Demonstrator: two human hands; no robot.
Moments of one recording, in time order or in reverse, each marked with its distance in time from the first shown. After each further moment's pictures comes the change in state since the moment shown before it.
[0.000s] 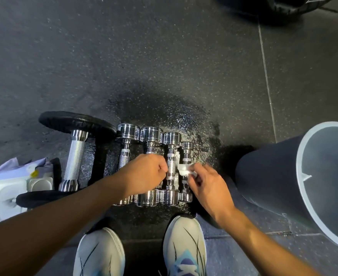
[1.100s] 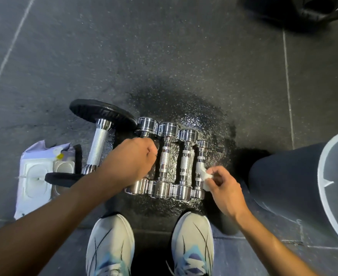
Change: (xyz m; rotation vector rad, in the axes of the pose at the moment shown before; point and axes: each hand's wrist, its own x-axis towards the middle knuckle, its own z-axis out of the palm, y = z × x) left_hand -0.052 -0.011 -0.038 0.027 0.303 -0.157; right_hand -0.006 0.000 -0.002 0.437 -0.125 0.412
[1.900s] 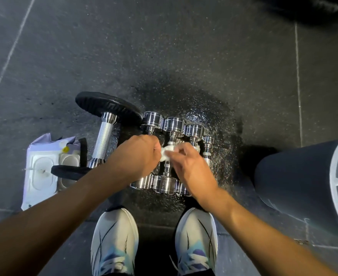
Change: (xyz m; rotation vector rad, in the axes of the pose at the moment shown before) left_hand 0.003 -0.002 0.005 0.127 -0.033 0.027; right_hand 0.023 -0.059 0.067 -0.501 -0.035 -0.770
